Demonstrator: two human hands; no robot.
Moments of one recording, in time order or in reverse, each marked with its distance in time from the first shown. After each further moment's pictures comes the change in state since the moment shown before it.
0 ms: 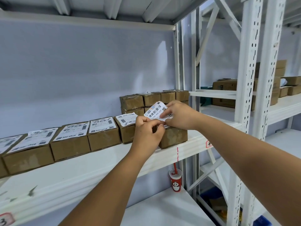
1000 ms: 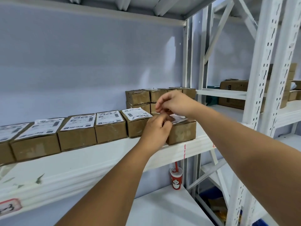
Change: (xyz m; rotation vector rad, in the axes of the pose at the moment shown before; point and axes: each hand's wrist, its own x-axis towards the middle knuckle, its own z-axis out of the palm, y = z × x) left_hand 0.001 0.001 -0.001 -0.048 -0.122 0.031; right_hand 0.025 -0.032 0.001 0.568 -0.031 0.000
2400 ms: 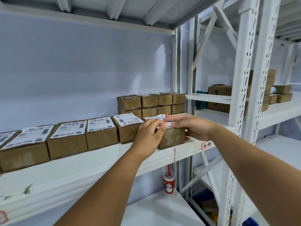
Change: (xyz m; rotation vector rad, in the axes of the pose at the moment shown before) left_hand 0.001 -0.009 0.004 0.061 -0.073 0.039; right_hand -0.038 0.077 -0.032 0.397 -0.226 0.180
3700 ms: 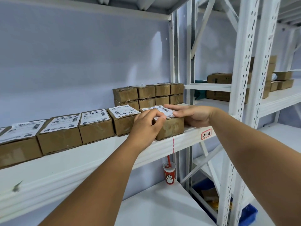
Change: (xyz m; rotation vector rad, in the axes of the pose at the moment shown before) left_hand -0.002 0.005 -0.001 0.030 0.013 0.017; right_hand 0.011 0.007 -0.018 0.107 -0.170 0.116
